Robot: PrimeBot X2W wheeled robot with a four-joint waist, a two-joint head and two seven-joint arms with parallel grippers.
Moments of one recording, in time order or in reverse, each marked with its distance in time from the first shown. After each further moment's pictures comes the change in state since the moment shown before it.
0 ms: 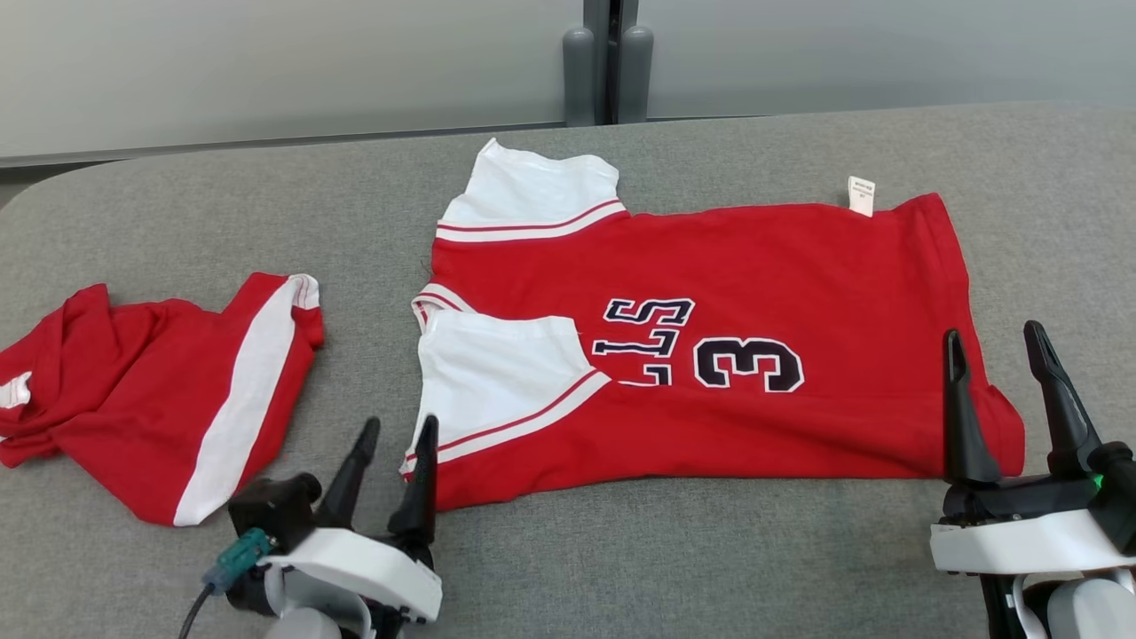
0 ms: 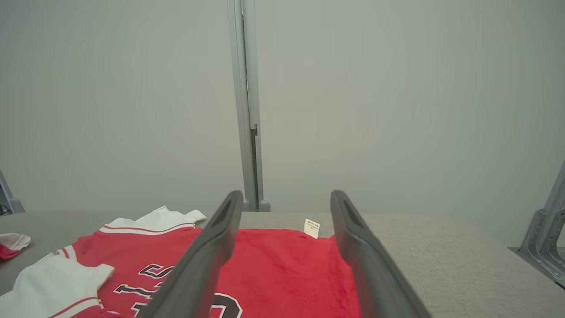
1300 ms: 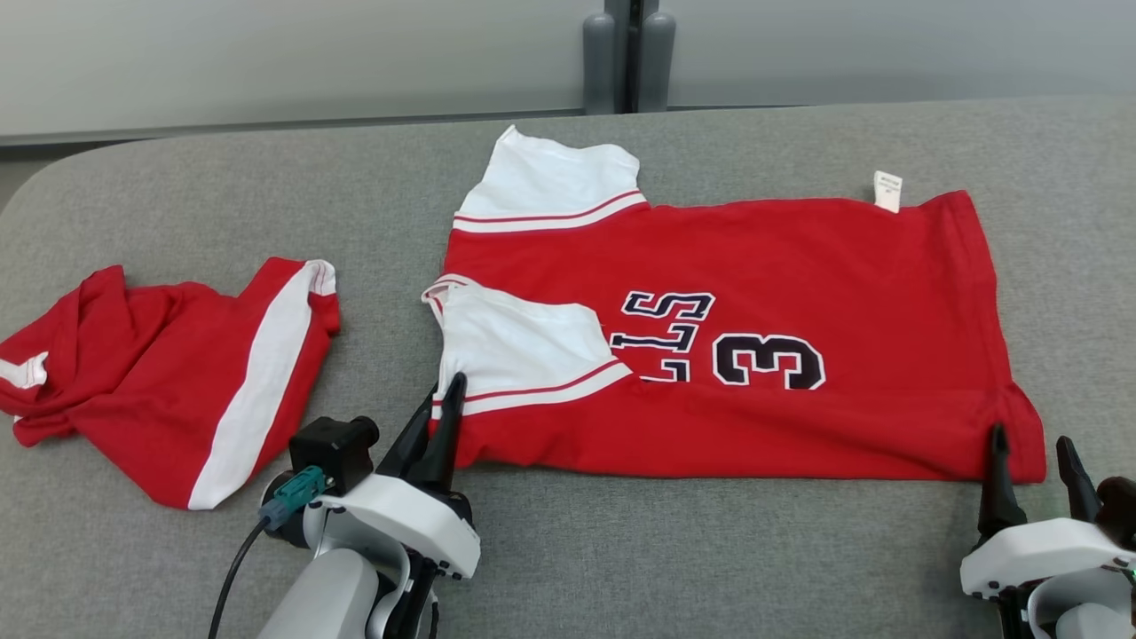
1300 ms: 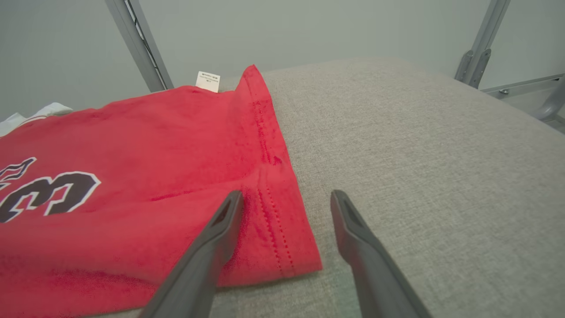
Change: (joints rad) left arm -0.141 0.002 -0.138 0.143 0.008 0.000 0.006; right arm -0.144 0.041 -0.238 0.575 -0.022 0.000 0.000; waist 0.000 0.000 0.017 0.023
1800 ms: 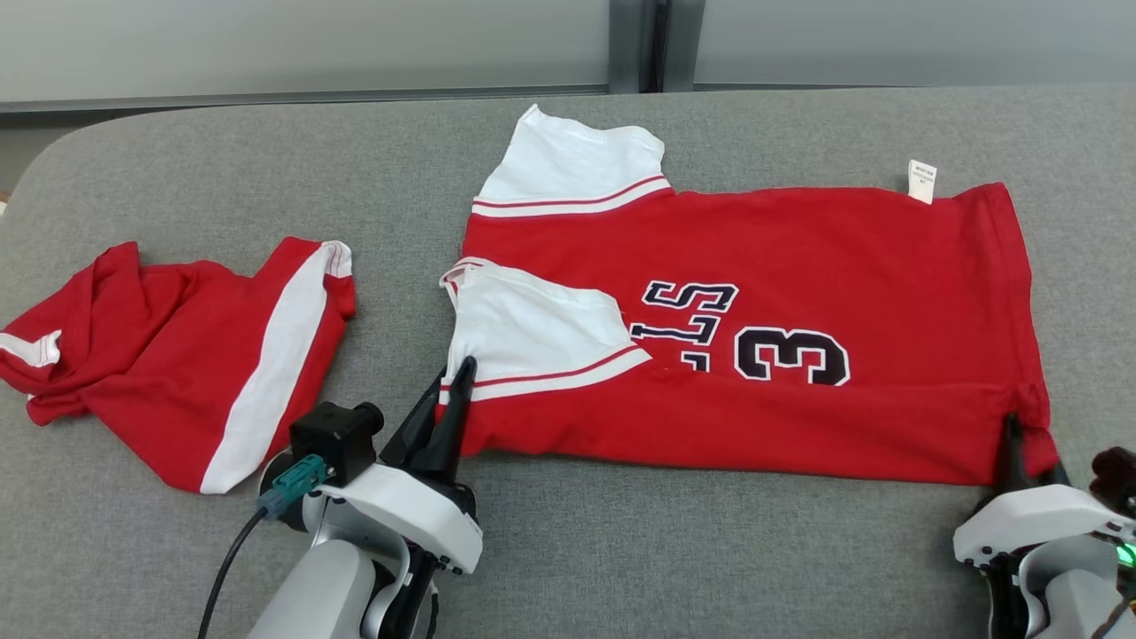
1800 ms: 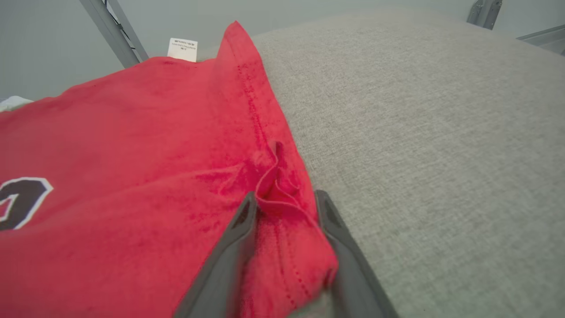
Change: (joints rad) left arm 0.008 0.029 -0.023 -0.123 0.005 0.005 0.038; right arm -0.150 -0.016 -0.034 0.250 0.041 0.000 -0.006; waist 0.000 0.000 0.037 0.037
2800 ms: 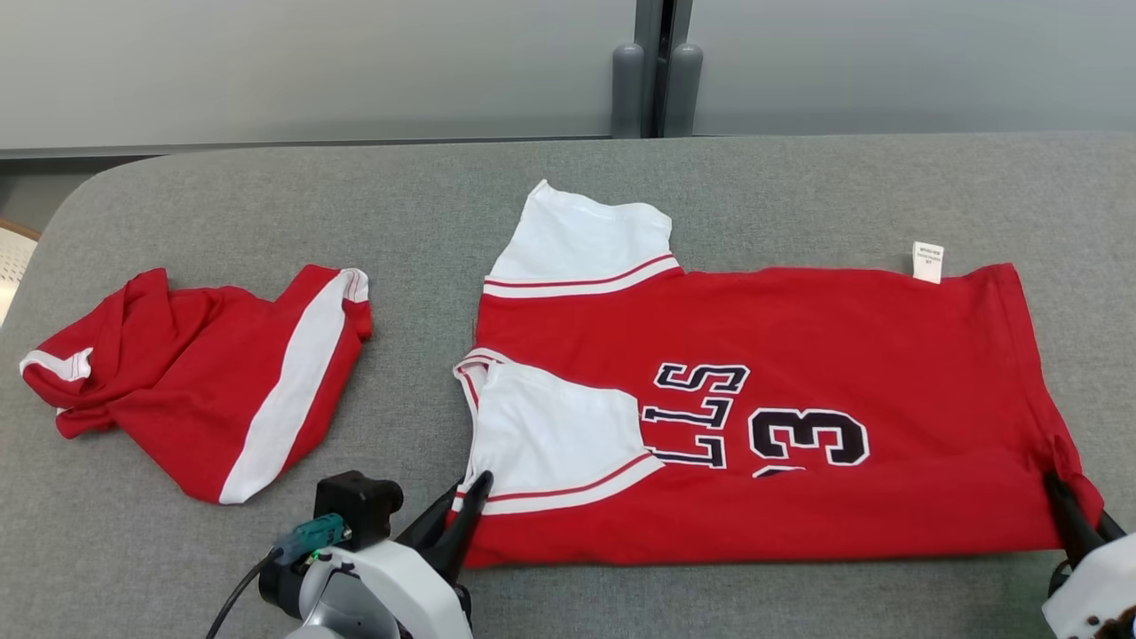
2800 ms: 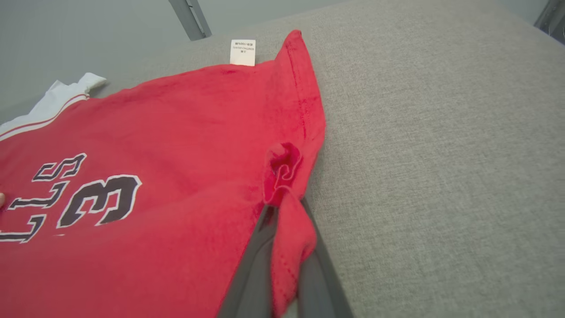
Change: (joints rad) left arm 0.171 0.105 -0.070 -0.187 -0.069 0.013 0.266; right arm 0.341 -0.213 0.204 -0.588 0.343 0.000 0.467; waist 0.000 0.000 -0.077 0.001
